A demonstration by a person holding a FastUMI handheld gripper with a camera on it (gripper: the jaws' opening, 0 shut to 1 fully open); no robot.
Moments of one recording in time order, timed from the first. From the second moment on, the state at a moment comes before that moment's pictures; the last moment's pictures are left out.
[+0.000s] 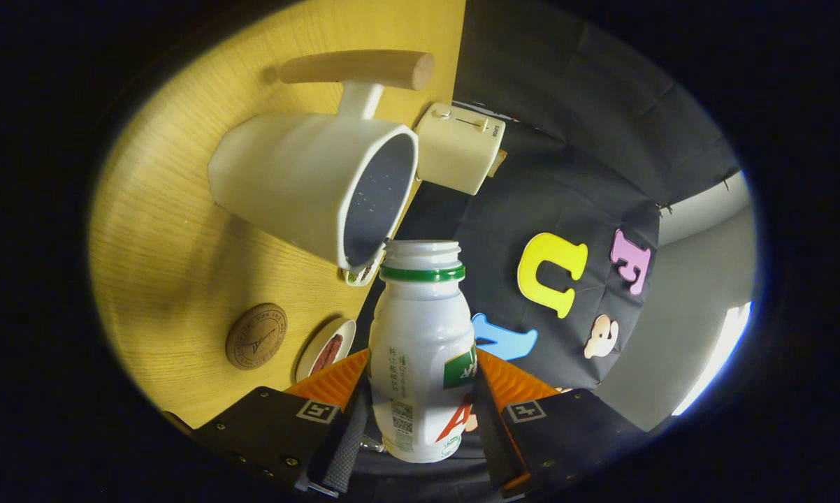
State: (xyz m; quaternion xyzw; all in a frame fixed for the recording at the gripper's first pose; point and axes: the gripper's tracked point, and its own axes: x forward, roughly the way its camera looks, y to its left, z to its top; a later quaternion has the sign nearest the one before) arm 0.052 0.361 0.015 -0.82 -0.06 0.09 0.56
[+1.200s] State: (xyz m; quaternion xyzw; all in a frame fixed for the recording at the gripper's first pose) arm 0.045 0.348 -0.003 -0.52 0.03 0.18 0.84
